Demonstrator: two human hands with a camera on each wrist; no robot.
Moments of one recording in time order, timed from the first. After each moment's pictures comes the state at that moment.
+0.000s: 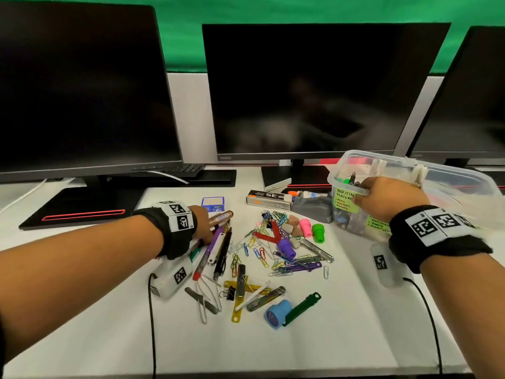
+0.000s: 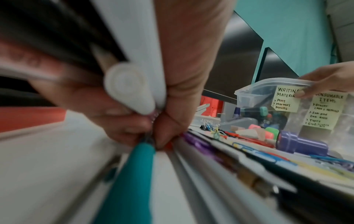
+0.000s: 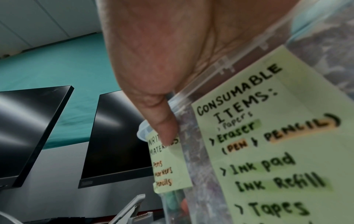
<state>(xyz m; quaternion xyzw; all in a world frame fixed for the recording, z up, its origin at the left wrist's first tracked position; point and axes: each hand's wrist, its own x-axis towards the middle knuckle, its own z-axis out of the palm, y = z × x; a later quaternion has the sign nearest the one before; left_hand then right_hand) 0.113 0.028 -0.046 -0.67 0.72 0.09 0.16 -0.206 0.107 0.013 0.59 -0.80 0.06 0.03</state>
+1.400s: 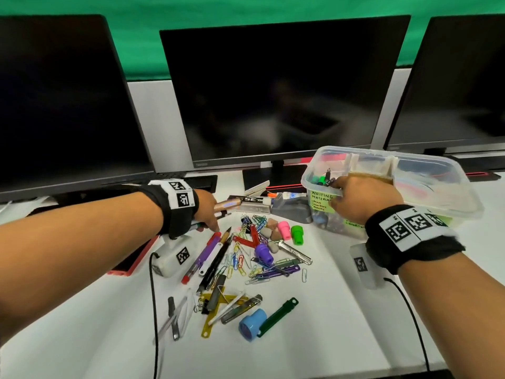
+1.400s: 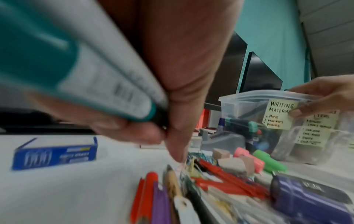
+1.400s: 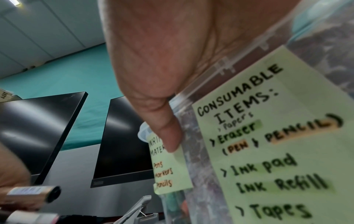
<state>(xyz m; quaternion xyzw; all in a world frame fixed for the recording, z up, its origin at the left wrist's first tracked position) 0.051 0.010 -0.004 -0.62 0.76 0.13 0.15 -0.220 0.107 0.003 0.63 -0.77 0.09 0.05</state>
